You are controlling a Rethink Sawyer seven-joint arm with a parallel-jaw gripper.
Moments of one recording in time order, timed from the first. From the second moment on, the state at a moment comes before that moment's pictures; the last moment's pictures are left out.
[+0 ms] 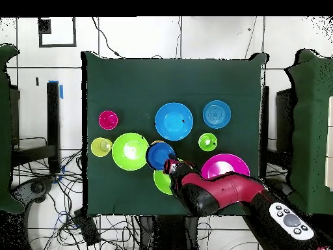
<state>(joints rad) -0.94 -0.67 0.62 2.16 -0.83 0.00 2.28</state>
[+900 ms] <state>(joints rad) -0.85 -0.67 0.59 2.16 -0.82 -0.04 2.28</state>
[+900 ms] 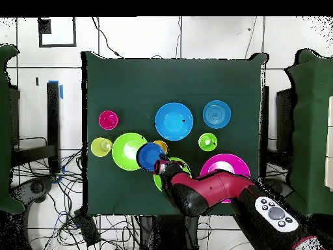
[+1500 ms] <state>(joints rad) -0.89 -0.67 0.61 2.16 -0.81 -0.05 2.28</state>
